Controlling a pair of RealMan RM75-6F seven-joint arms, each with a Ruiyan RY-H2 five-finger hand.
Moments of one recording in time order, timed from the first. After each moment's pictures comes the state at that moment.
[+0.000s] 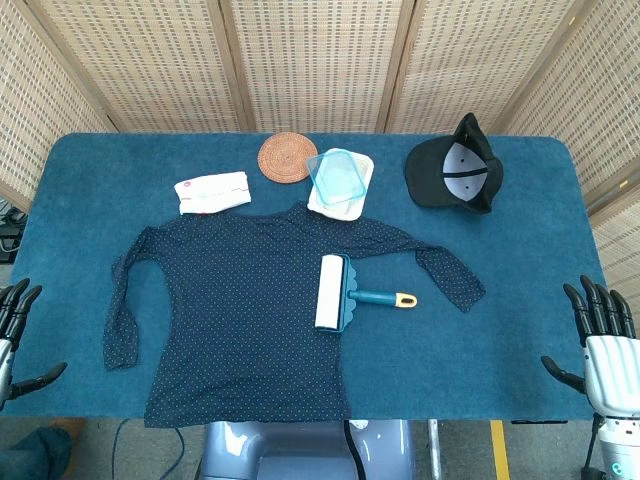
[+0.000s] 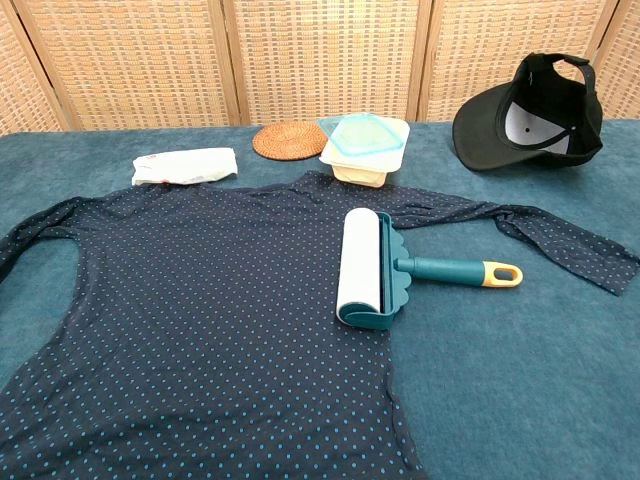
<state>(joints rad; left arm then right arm) 0.00 -1.02 -0.01 -1.76 1.61 1.60 0.05 0.02 -1.09 0.09 -1.77 -1.54 1.60 -0.16</state>
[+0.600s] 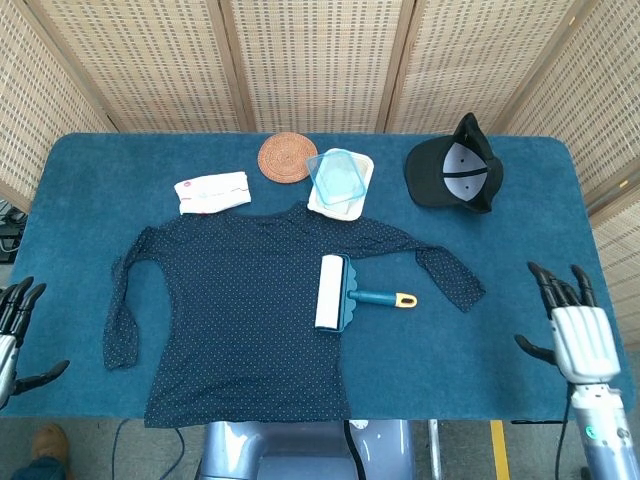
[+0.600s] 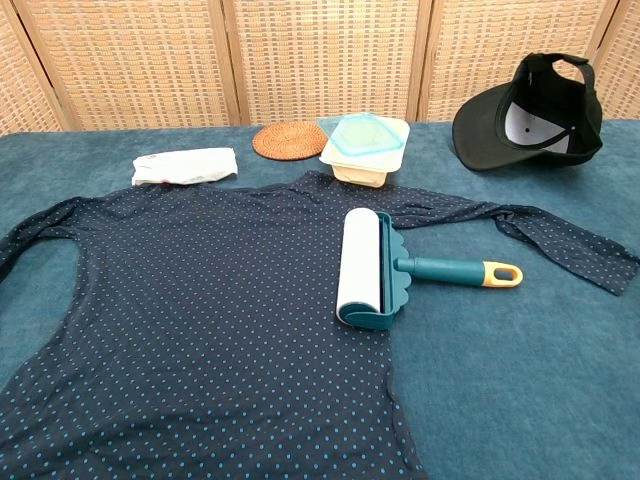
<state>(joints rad) -0.02 -1.03 -0.02 -1.76 1.57 1.56 0.06 0.16 -1.11 0.16 -1.77 -1.50 1.43 -0.17</state>
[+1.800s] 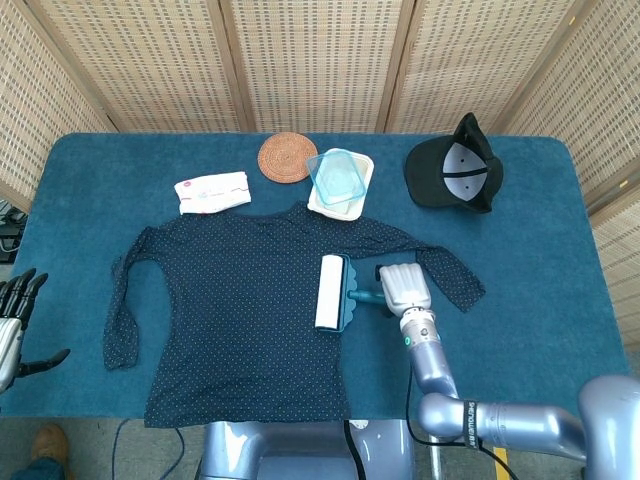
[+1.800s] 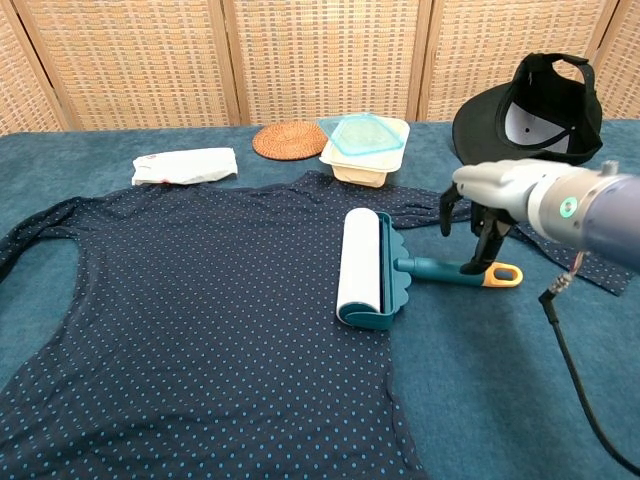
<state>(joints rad) -0.08 -1.03 -0.05 -1.74 1.44 1.44 0.05 0.87 -1.64 0.25 -1.63 -0.45 1.19 -0.93</state>
